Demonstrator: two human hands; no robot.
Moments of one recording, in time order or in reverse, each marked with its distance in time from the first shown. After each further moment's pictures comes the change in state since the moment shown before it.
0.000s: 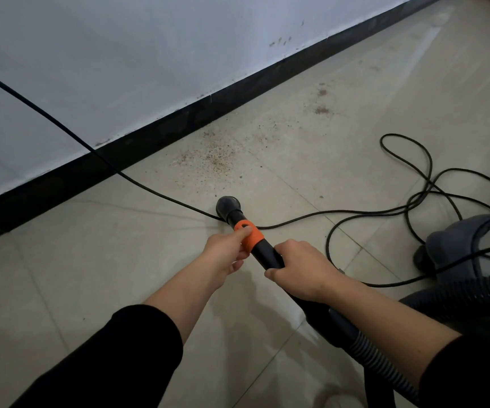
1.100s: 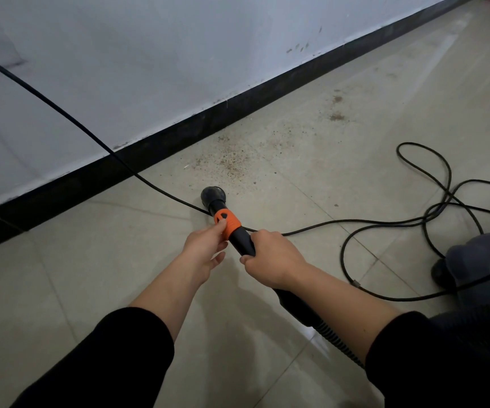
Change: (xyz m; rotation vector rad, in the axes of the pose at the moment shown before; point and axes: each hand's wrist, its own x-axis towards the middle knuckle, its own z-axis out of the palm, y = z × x) left_hand 0.022 0.014 -0.051 -0.176 0.074 0.042; right_hand 0.036 -0.065 0.005 0.026 0.013 -0.059
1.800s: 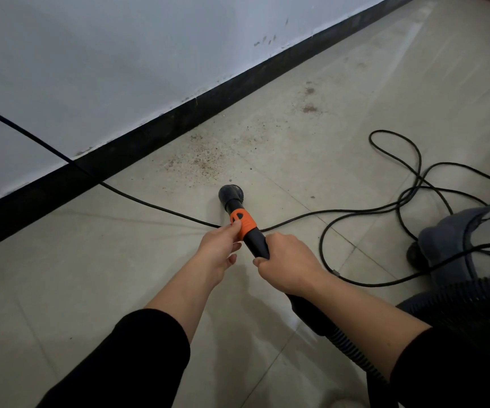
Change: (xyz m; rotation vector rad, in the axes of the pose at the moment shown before) left_hand 0.001 -0.018 0.059 0.106 -0.141 -0.027; right_hand -0.026 0.049 -0.013 0.034 0.074 0.140
